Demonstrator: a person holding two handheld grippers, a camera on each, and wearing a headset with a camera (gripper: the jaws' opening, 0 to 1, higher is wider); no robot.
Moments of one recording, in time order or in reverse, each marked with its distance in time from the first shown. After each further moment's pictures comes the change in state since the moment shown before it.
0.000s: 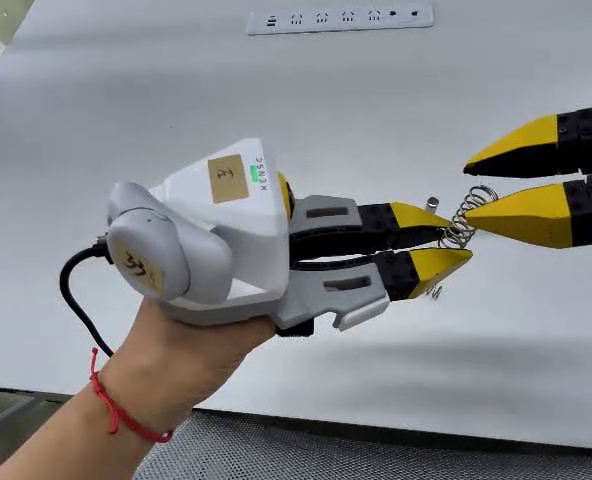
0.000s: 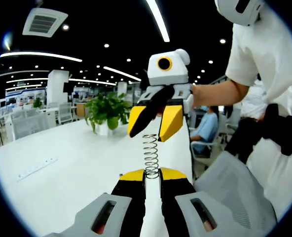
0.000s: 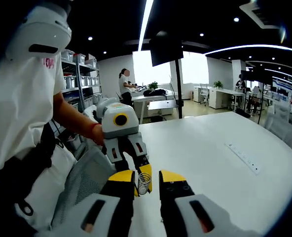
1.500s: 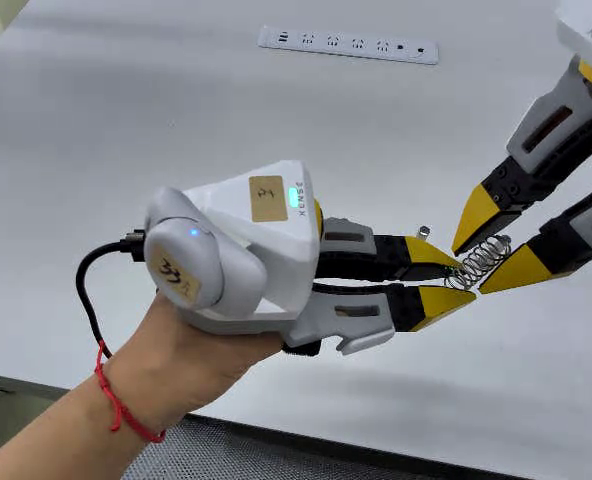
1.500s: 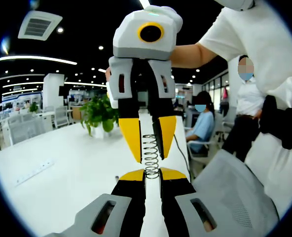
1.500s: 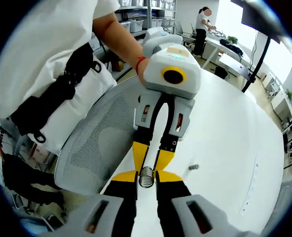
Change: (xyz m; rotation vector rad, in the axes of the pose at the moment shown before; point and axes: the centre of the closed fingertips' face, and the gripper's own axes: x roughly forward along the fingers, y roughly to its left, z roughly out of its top) left arm 0.003 -0.009 -0.001 0.033 -0.011 -0.035; right arm 0.011 0.025 -0.037 -0.499 0.691 0.467
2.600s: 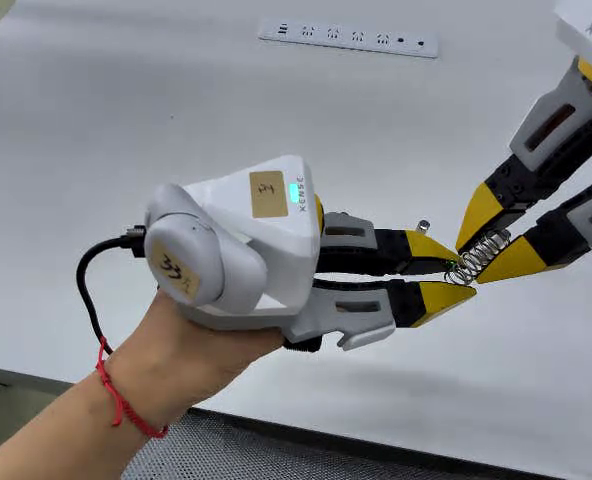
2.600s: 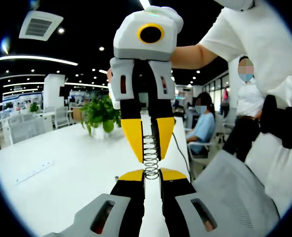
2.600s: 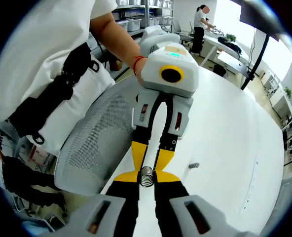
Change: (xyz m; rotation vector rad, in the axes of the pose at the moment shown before) left arm 0.000 -0.002 -0.002 -0.004 -0.012 0.005; right arm 0.002 0.000 -0.001 0.019 0.012 -0.009
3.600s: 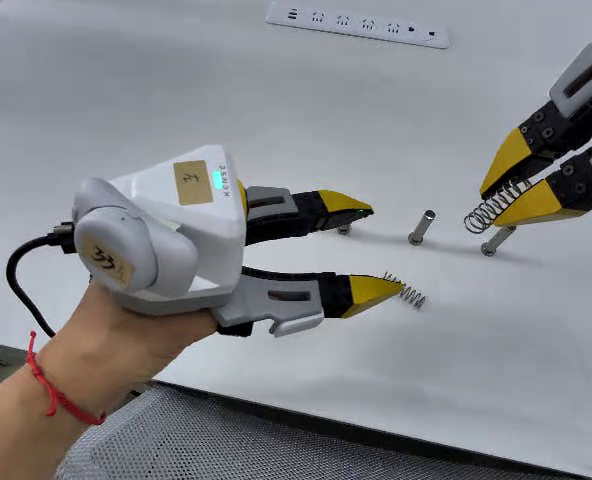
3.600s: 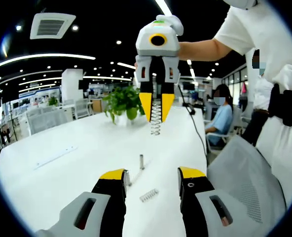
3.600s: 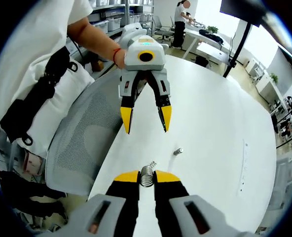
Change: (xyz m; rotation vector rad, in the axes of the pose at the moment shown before) left arm -0.056 0.036 -0.036 -0.017 0.076 0.196; right arm -0.013 -0.036 -0.028 0.110 0.030 -0.123
